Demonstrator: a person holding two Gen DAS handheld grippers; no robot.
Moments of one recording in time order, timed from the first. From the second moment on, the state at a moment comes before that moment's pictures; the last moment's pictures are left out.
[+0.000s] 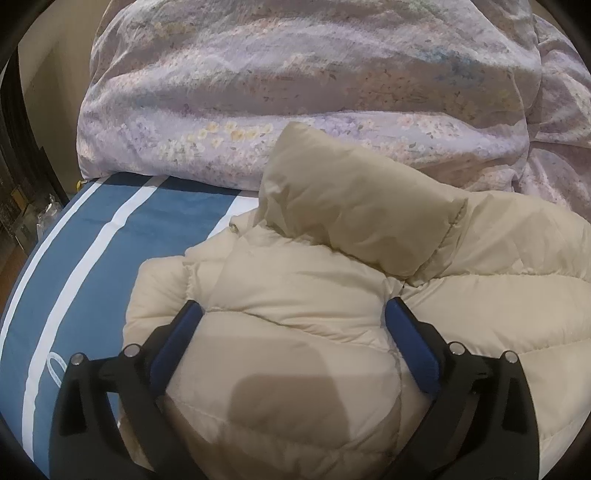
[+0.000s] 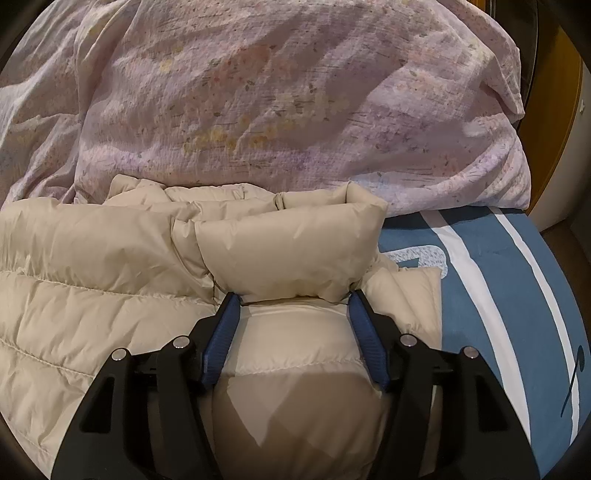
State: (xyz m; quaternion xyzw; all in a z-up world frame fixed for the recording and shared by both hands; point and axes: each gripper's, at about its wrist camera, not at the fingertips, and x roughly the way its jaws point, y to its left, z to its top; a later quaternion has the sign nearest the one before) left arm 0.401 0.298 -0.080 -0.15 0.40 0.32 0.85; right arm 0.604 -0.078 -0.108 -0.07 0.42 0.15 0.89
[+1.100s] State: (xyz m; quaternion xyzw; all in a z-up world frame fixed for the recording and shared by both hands) left arm 0.402 0.303 -0.084 -0.16 0.40 0.32 0.84; right arm 0.606 -0.088 -0.100 -0.05 0.42 0.15 0.89
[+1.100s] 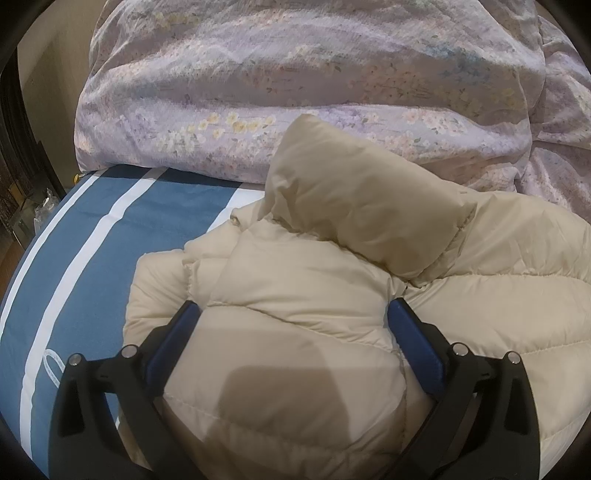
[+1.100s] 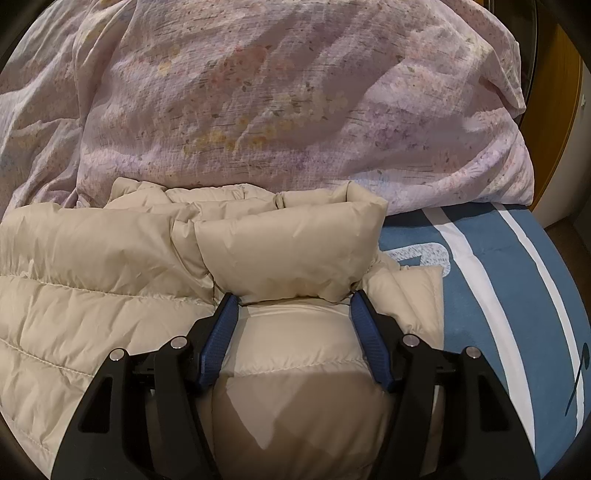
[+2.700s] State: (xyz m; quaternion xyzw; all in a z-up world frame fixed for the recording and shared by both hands) left arm 0.238 0.292 -0.074 -0.31 0.40 0.29 0.81; right arm 0.507 -0.222 -0.098 0.15 0.52 0.16 0.83
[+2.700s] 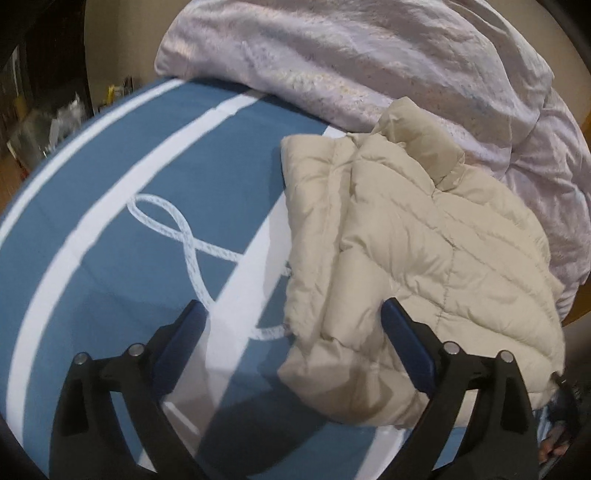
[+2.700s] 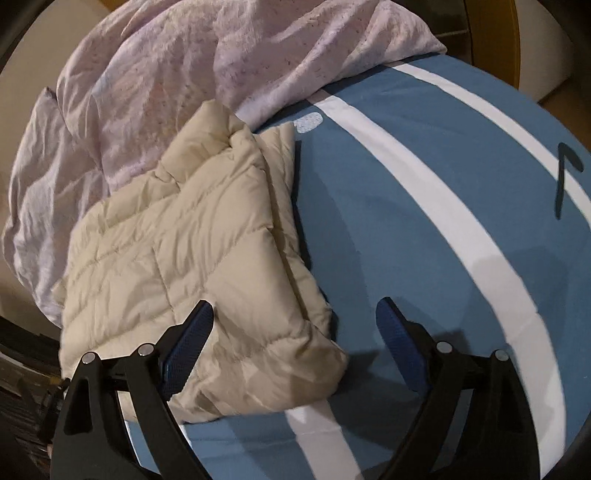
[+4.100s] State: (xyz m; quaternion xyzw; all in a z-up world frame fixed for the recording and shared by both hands) left arm 0.112 0.278 -0.060 -0.39 0.35 0.24 0.82; right arm 0.385 -0.219 -0.071 0.17 0.52 0.31 0.77
